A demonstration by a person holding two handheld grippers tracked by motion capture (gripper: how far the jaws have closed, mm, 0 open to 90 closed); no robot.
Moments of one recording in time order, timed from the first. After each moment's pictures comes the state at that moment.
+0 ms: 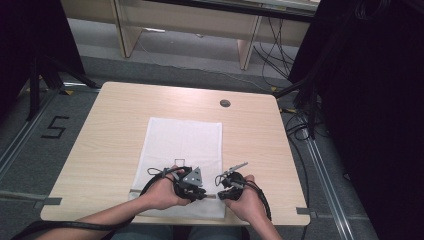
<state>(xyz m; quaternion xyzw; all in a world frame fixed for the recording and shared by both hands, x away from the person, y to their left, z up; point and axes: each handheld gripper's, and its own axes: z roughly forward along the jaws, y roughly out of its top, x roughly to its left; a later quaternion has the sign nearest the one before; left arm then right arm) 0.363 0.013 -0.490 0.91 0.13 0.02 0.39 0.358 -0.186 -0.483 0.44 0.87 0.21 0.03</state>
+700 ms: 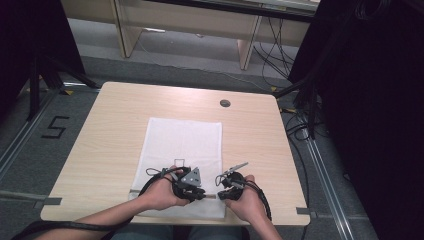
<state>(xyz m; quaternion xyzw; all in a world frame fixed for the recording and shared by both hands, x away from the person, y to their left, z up) 0.361 0.016 -0.490 0.91 0.12 0.02 0.40 0.357 -0.186 -0.483 0.45 0.87 0.21 0.02</state>
